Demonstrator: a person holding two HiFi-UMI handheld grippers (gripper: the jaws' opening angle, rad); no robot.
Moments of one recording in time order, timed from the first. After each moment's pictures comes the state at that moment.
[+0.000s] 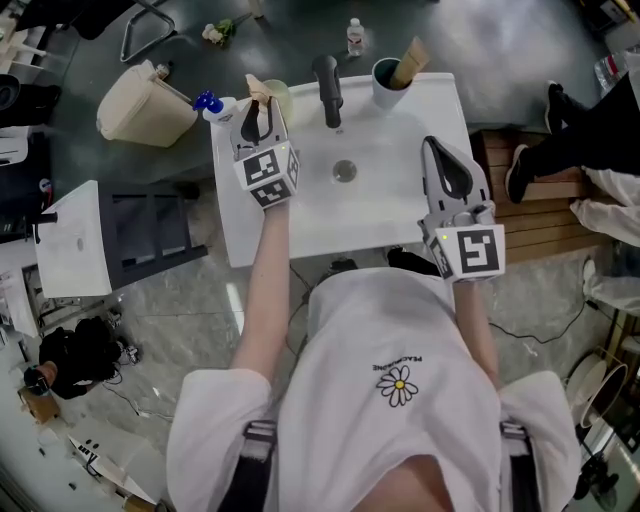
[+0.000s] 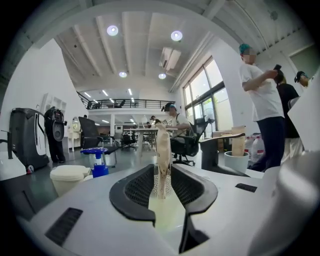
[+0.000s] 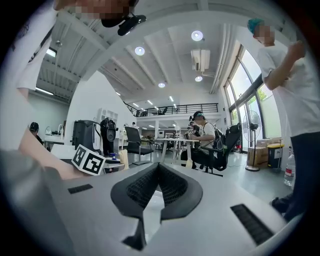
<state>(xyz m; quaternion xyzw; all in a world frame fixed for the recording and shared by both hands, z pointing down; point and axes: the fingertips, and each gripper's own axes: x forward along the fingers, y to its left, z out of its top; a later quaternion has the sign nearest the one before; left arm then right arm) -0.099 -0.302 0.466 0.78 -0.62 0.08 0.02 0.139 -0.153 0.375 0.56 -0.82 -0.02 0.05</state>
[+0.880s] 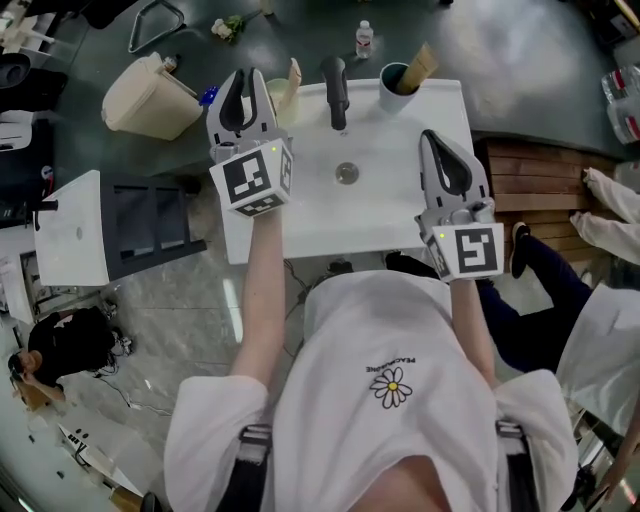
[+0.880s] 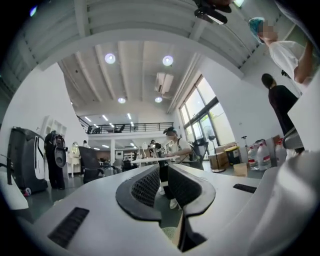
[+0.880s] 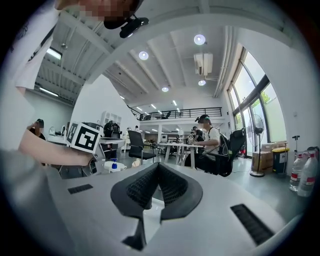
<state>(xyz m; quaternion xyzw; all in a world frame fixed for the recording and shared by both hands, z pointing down) -0.094 -0.285 0.335 0.77 -0.63 0.00 -0.10 0.129 -0.169 0.360 0.55 -0.84 -0.05 0.03</state>
